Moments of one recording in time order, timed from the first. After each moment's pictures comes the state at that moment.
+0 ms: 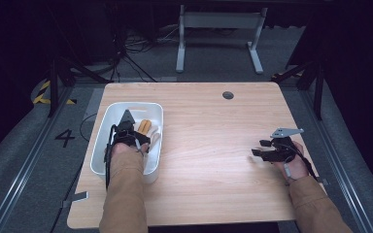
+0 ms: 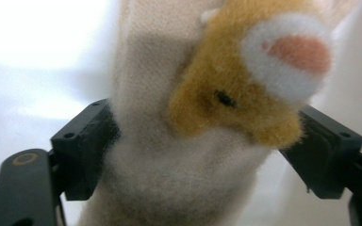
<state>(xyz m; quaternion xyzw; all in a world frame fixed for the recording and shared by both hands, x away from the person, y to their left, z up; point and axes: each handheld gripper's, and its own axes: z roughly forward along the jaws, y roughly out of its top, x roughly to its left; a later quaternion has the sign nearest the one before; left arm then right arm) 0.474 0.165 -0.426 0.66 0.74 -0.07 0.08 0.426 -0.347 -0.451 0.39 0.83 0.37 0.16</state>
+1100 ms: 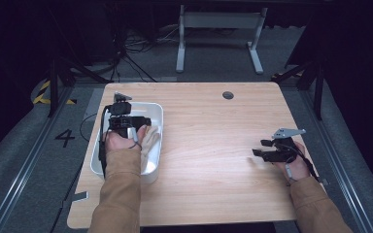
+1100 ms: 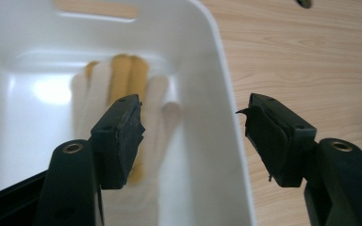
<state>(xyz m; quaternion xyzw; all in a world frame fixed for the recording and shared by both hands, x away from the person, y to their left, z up) 0.440 0.151 -0.329 0.69 0.64 0.07 0.35 0.422 -0.349 -0.447 0.38 0.83 0.37 0.16</state>
